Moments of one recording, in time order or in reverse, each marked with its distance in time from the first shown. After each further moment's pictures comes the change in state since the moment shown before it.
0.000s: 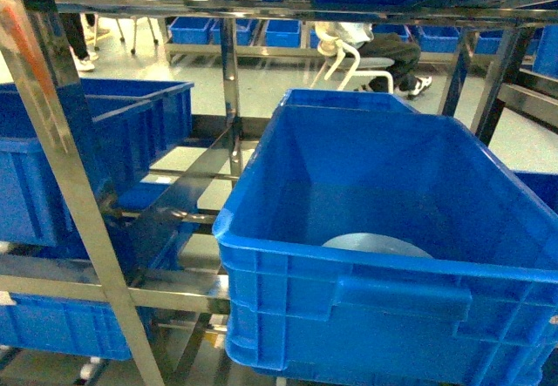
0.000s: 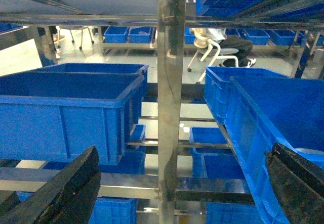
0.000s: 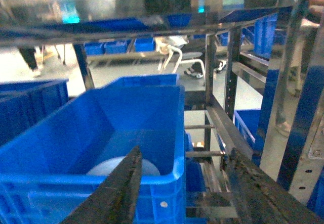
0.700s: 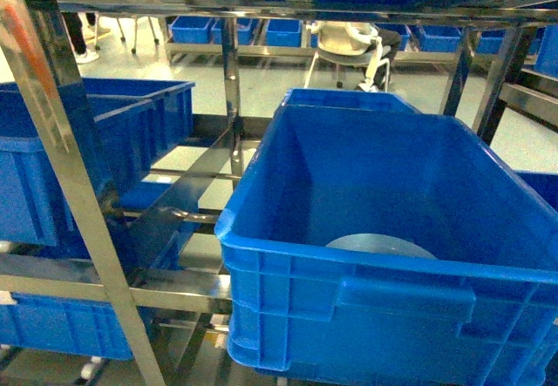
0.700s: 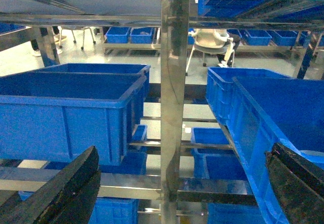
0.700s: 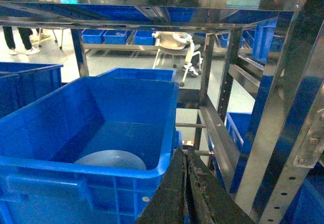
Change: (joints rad) left arm 0.001 0.000 0.000 0.002 0.000 0.000; right arm -0.225 -0.017 0.000 -0.034 -0.240 -0.098
